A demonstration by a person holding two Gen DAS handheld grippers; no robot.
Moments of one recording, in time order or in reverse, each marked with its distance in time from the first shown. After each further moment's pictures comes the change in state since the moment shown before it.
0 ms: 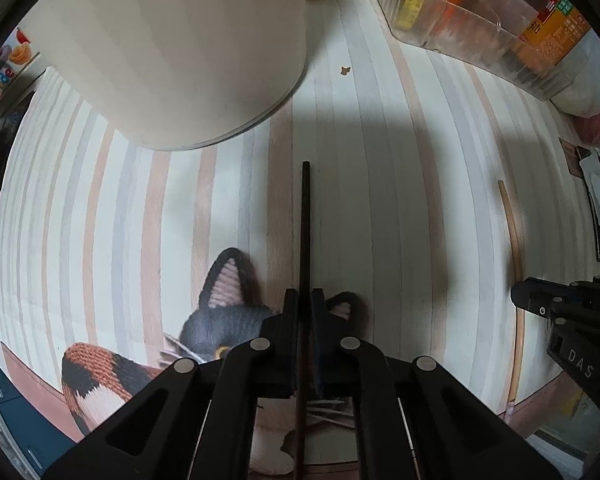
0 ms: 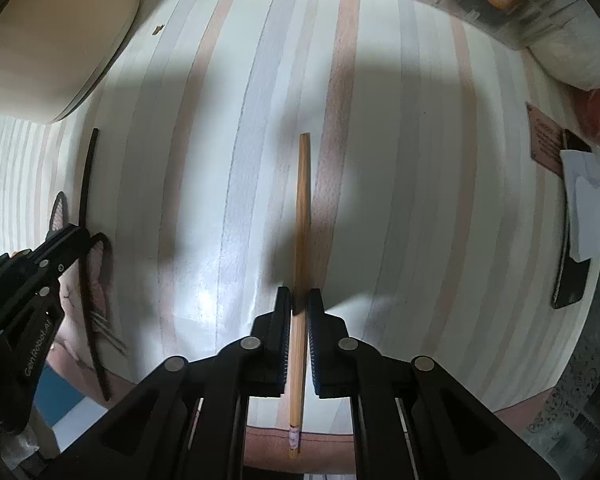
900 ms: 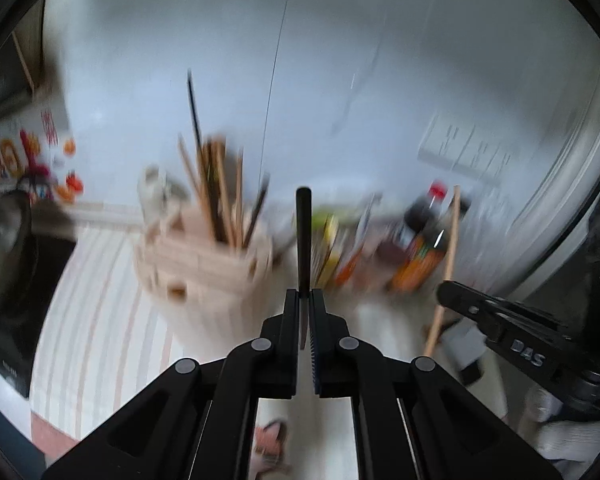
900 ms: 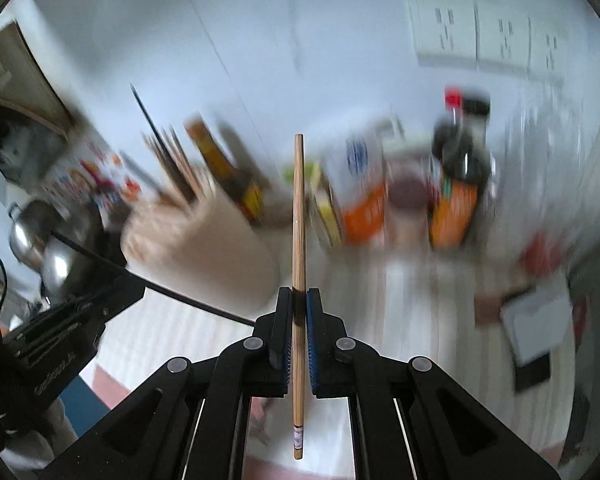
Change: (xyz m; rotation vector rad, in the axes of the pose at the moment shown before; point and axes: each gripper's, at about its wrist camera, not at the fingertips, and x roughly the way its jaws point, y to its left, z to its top) left arm -0.267 0.026 0.031 -0.021 -0.632 -0.199; right arm -0.264 -0.012 -0.030 0.059 -0.761 0.275
